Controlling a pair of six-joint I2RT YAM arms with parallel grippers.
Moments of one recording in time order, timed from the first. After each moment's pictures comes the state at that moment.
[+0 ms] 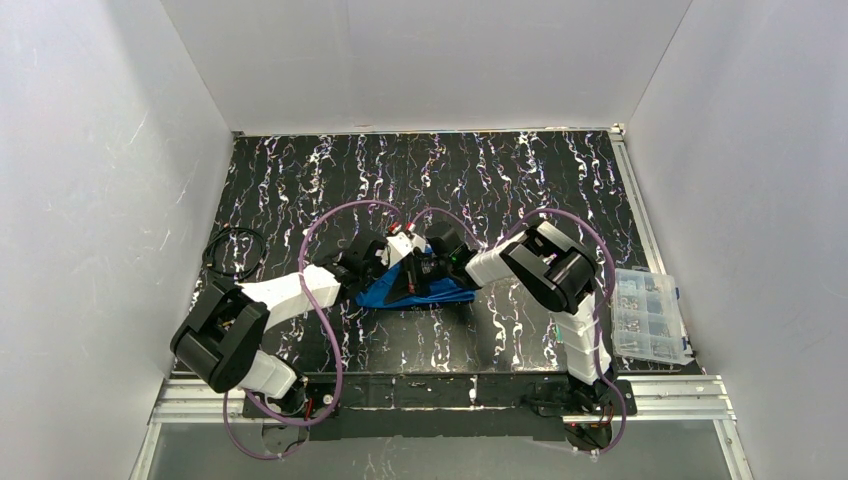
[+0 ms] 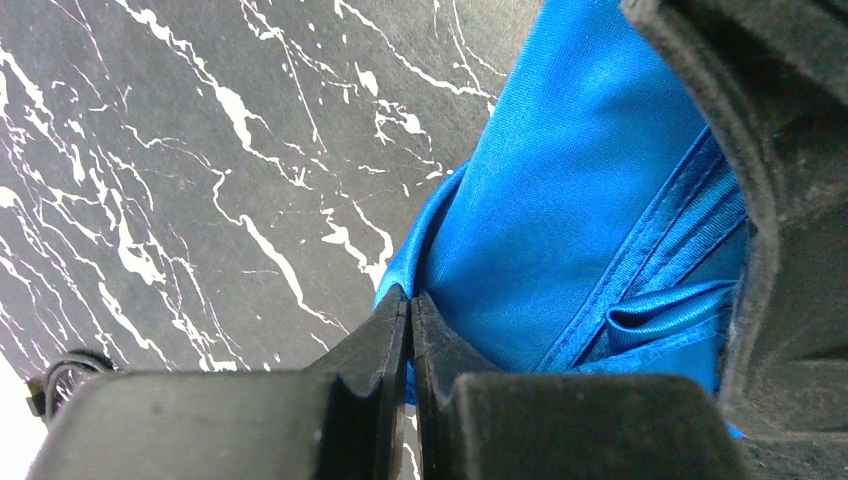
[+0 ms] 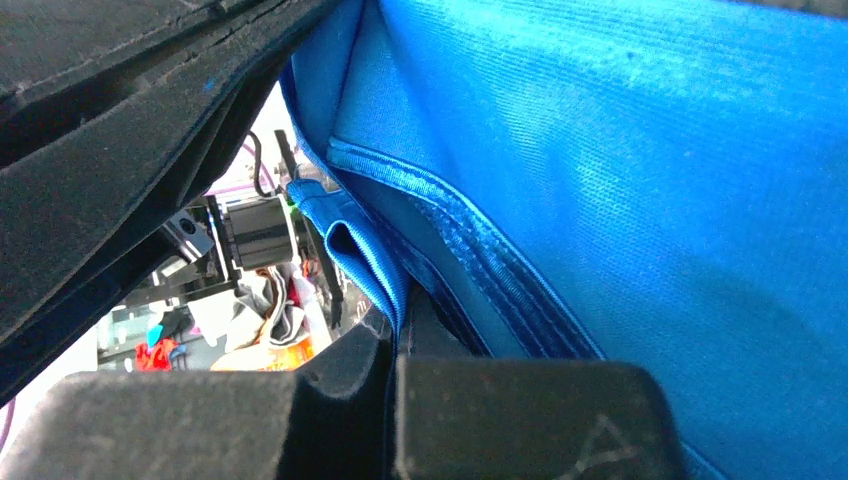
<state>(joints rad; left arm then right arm) -0.64 1.44 0.66 -0.15 -0.30 0.39 0.82 2.12 1.01 0.50 -0.78 0.94</state>
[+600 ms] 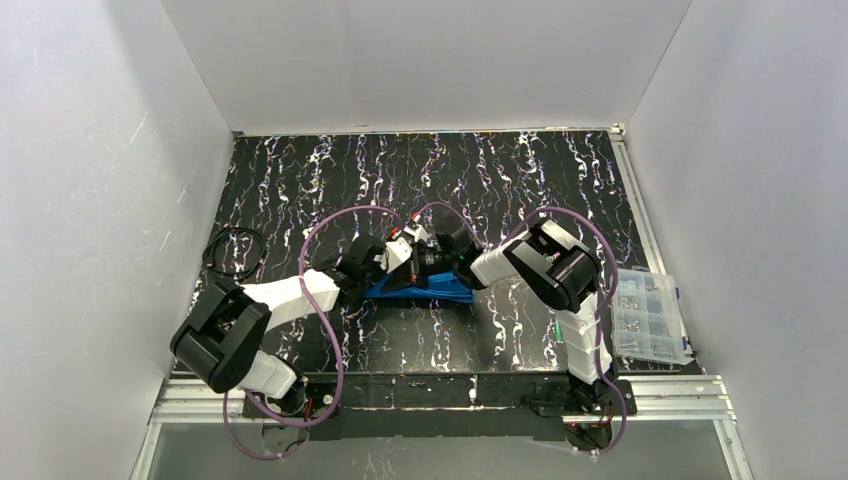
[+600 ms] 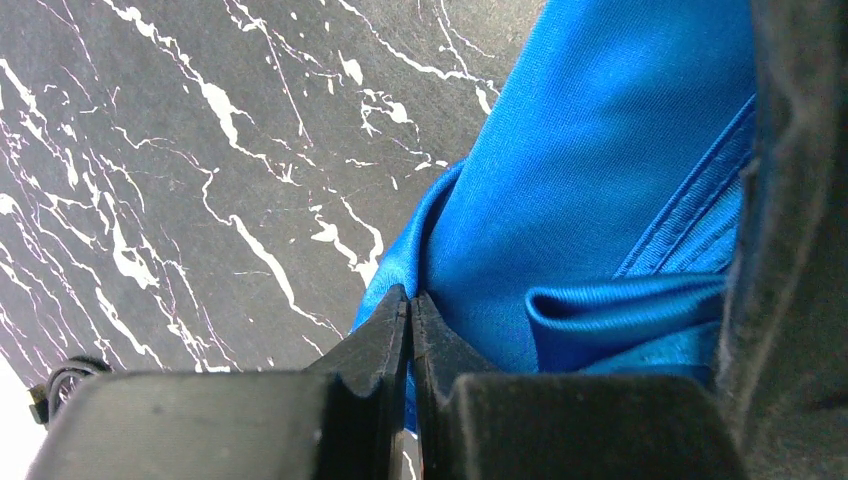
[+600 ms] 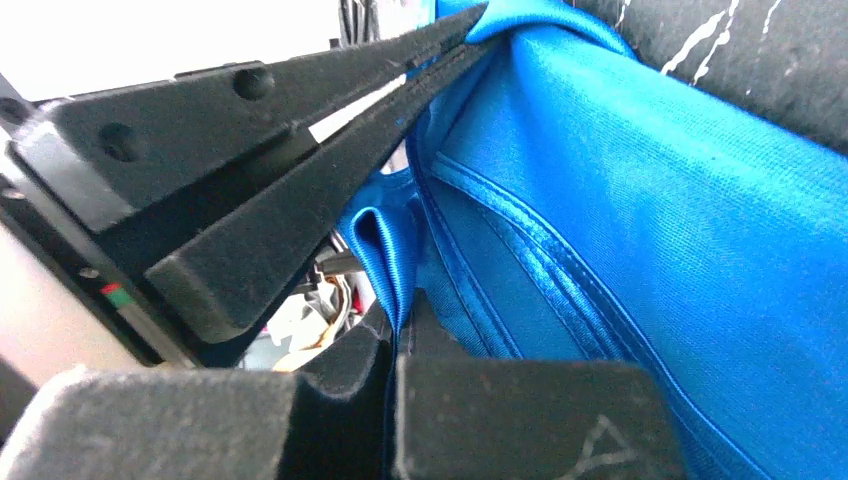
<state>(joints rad) -0.64 1.44 0.61 -0.08 -0.30 0.43 0.79 2.10 0.98 0.70 -0.85 1.11</state>
